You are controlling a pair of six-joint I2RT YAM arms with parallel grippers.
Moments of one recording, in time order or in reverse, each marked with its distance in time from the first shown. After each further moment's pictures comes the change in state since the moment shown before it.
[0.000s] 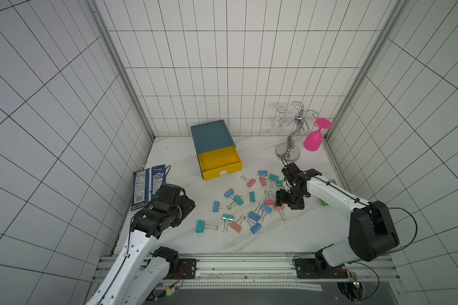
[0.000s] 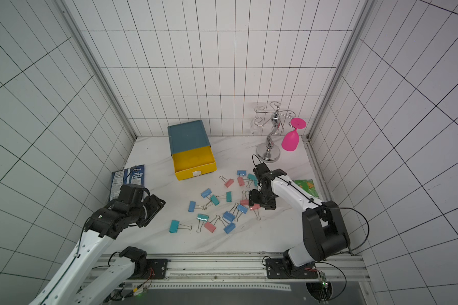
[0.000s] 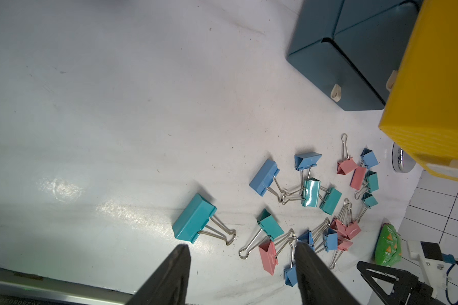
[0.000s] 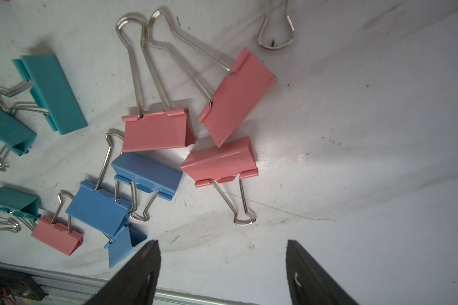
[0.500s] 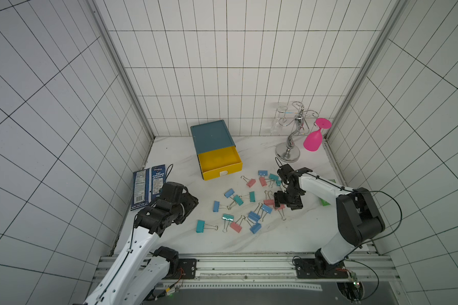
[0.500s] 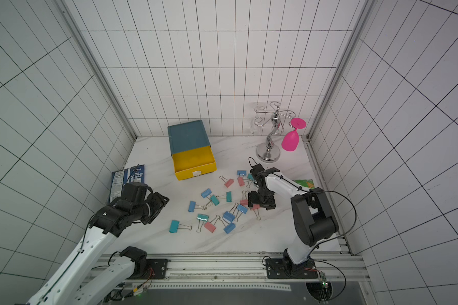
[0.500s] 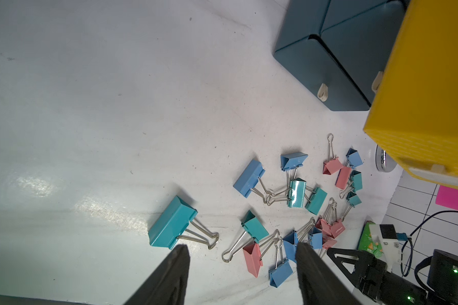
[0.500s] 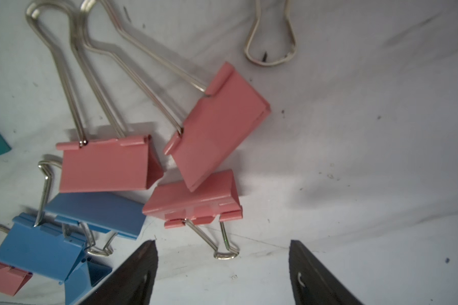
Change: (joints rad) left arm -0.013 0.044 -0.010 0.090 0.024 -0.039; right arm 0.004 0.145 0.042 0.012 0.058 -0.064
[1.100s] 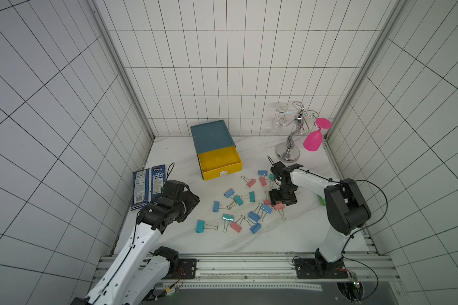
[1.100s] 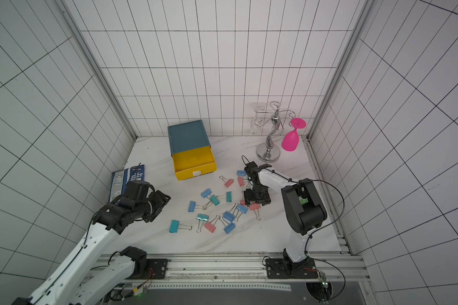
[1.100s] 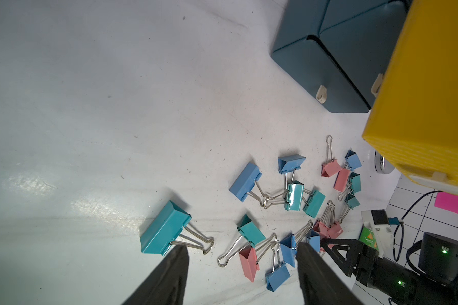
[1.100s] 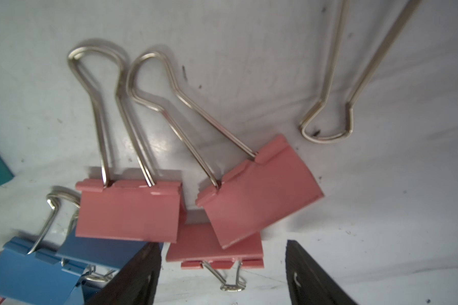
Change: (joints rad) left arm 0.000 0.029 0.000 0.027 0.003 -0.008; right arm 0.036 0.140 0.103 -0.004 0.029 -0.083
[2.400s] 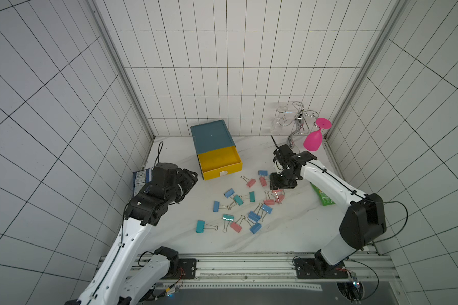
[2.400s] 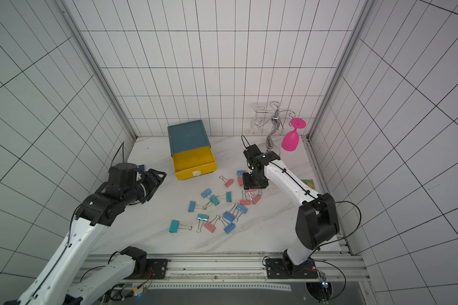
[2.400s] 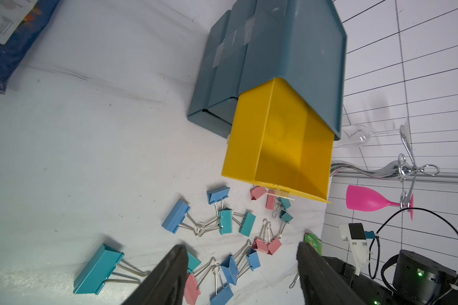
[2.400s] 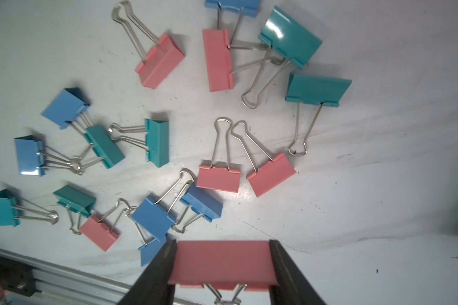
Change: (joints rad) left arm 0.005 0.093 0.337 0.049 -0.048 0.044; right arm 0.031 -0.171 0.295 -0.146 -0.029 0.002
